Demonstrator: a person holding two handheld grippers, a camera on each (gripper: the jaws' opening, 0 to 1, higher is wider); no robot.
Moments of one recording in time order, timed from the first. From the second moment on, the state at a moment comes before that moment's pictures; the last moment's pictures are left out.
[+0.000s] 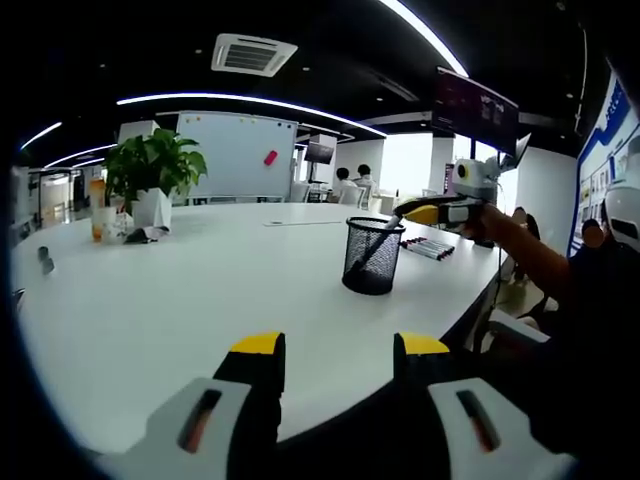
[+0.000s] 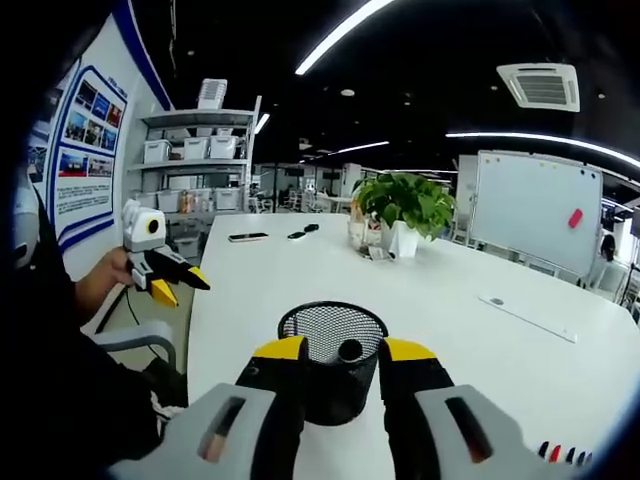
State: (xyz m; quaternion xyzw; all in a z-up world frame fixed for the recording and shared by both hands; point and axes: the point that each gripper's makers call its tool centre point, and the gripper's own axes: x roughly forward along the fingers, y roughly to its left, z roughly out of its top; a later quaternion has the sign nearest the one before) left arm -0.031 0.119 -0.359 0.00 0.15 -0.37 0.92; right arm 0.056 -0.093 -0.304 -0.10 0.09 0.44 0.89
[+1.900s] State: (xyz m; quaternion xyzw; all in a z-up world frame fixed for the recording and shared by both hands) left arm -0.032 0.113 -0.357 0.00 0.14 -0.37 0.92; right arm 0.036 -0.118 -0.248 -0.01 0.10 0.43 0.90
